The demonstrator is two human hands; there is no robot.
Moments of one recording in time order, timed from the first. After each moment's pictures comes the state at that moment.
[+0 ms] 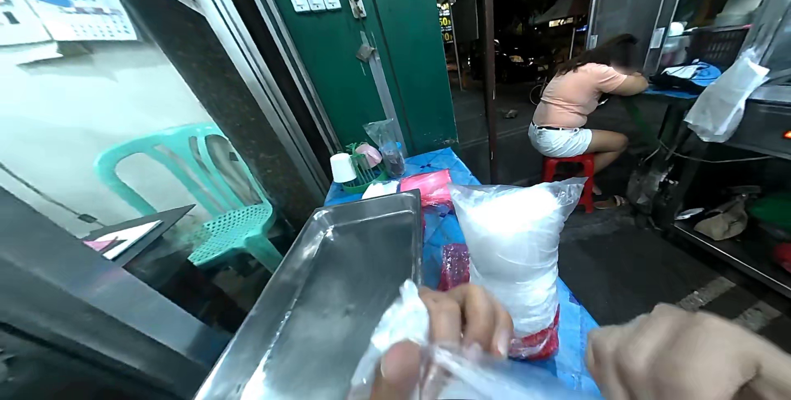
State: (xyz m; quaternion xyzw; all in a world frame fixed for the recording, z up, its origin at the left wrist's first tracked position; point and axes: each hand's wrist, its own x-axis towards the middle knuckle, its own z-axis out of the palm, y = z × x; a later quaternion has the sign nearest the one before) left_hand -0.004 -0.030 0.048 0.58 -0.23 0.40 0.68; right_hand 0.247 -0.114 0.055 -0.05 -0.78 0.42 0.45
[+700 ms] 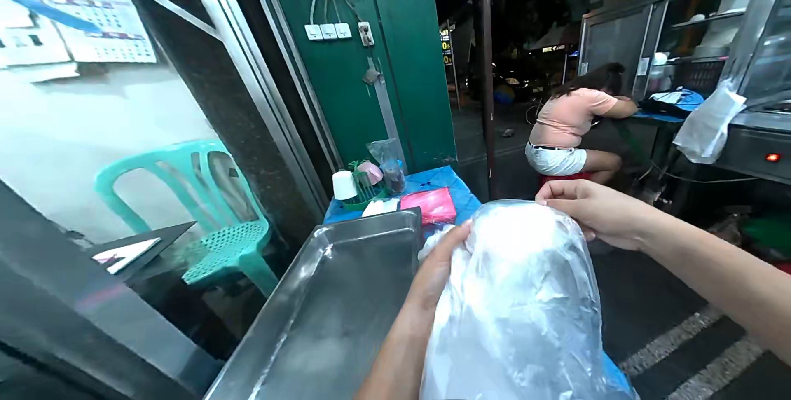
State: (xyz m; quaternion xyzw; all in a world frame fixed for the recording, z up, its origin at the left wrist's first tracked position) left_hand 0.021 0.026 0.062 0.46 0.21 0.46 0.73; right_hand 0.275 -0.008 0.112 -0.56 -0.58 0.42 0.42
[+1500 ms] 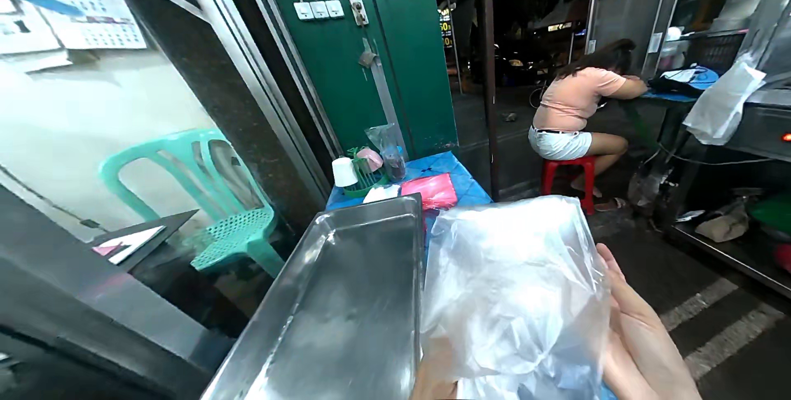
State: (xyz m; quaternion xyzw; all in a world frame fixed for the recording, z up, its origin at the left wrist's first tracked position) left_hand -0.012 -0.047 -0.057 0.41 0.33 0.52 0.67; right_hand 0.192 -0.087 0.010 -0.25 -0.07 0.50 0.83
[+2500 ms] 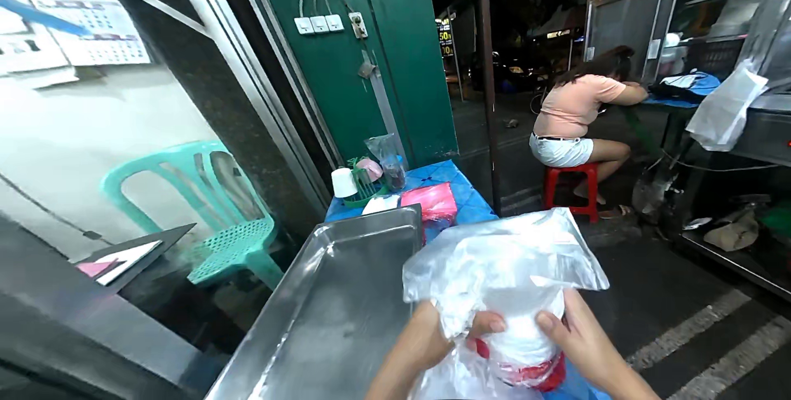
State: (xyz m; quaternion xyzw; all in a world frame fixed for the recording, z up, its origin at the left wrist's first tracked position) left_hand -0.010 0.014 0.014 0.77 0.37 0.31 0.43; right_hand 0.219 -0.035 -0.073 -0.44 -0.62 0.16 0.62
